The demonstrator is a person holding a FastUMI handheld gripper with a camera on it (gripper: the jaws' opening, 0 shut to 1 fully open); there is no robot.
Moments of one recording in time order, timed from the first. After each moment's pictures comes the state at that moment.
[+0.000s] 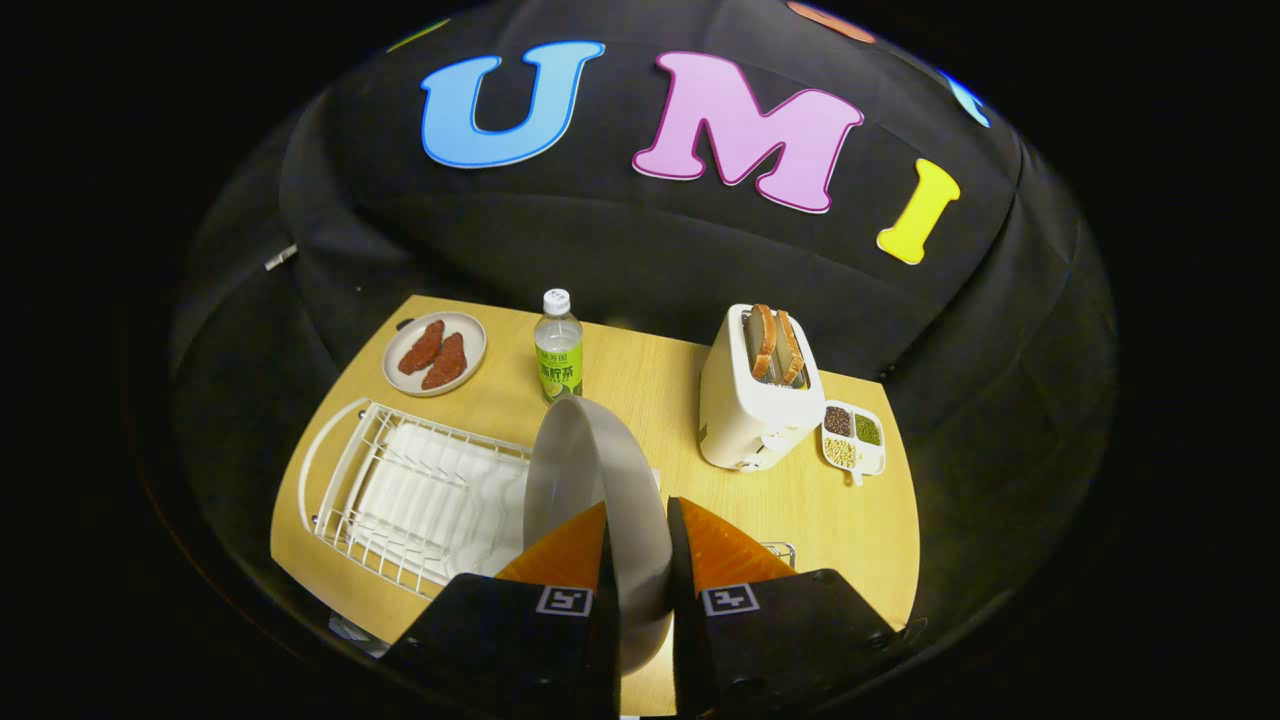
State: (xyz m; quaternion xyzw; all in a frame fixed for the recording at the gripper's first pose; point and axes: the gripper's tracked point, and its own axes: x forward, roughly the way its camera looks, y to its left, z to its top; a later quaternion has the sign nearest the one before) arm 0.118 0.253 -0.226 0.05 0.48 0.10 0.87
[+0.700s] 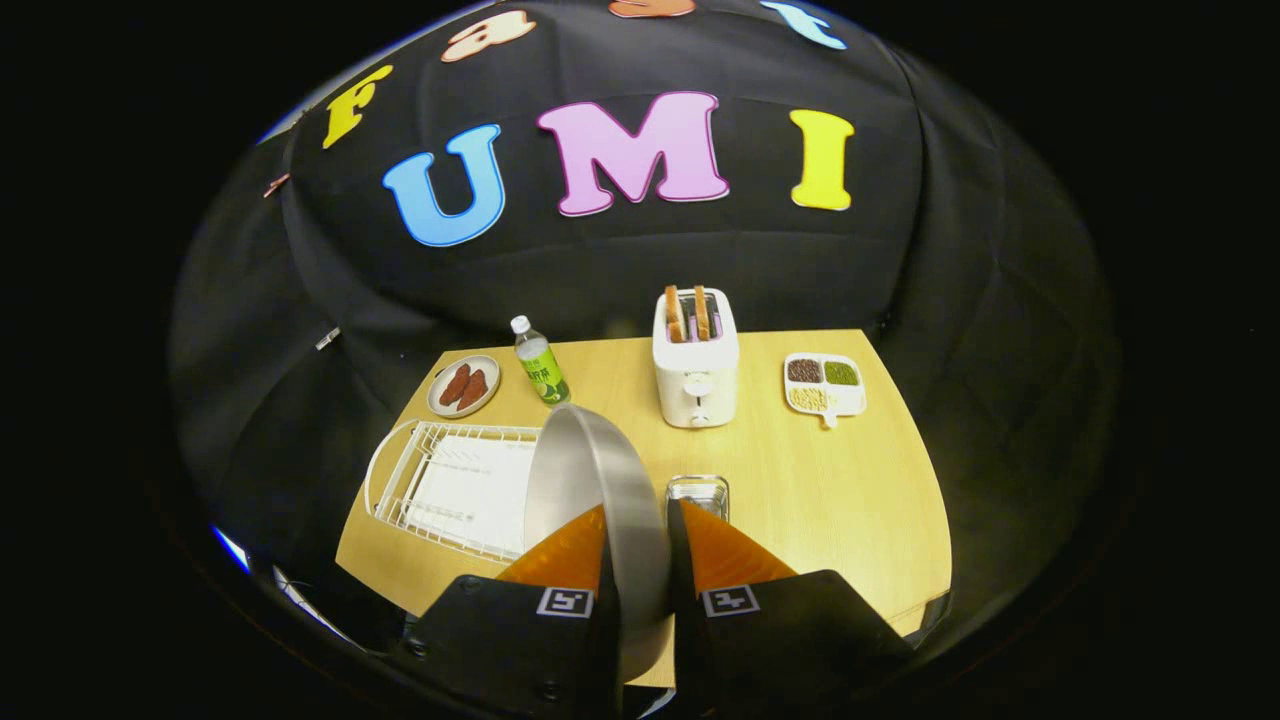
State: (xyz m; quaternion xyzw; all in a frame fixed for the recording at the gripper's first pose) arm 0.008 0.107 -0.218 0.19 0.45 0.10 0.87
